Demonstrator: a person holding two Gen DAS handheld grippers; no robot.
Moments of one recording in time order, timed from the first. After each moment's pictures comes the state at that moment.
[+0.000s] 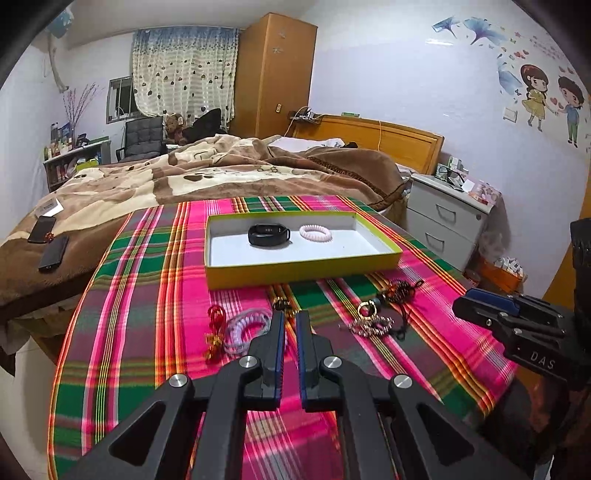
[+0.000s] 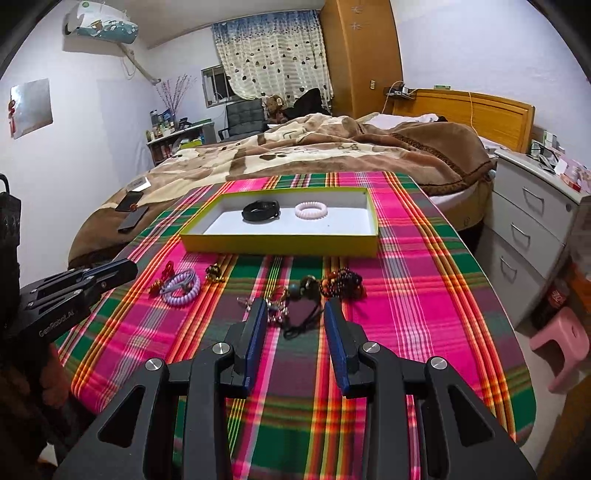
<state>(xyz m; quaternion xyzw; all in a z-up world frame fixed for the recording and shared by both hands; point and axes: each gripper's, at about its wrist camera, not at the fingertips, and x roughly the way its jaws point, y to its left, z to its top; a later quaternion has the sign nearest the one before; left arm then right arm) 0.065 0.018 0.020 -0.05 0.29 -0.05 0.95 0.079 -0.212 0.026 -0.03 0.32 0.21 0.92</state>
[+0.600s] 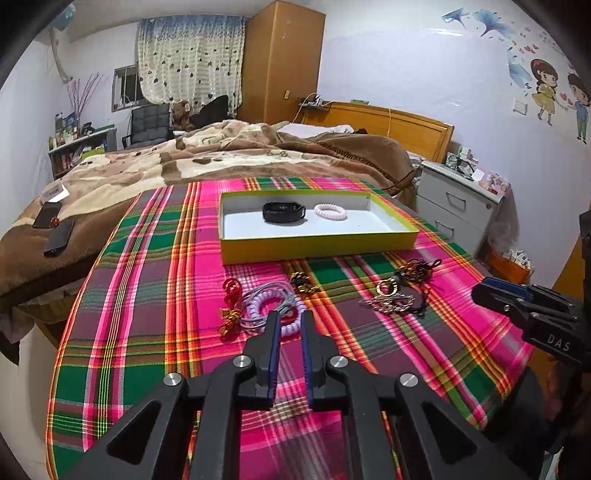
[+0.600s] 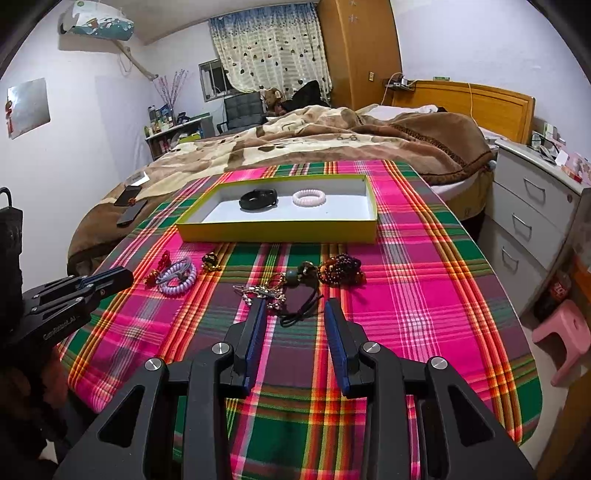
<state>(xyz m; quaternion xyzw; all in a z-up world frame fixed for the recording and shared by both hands) 0.069 0.031 -0.002 -0.05 0.33 -0.04 0.94 0.083 -0.215 0.017 -0.02 0.34 0.21 0.92</state>
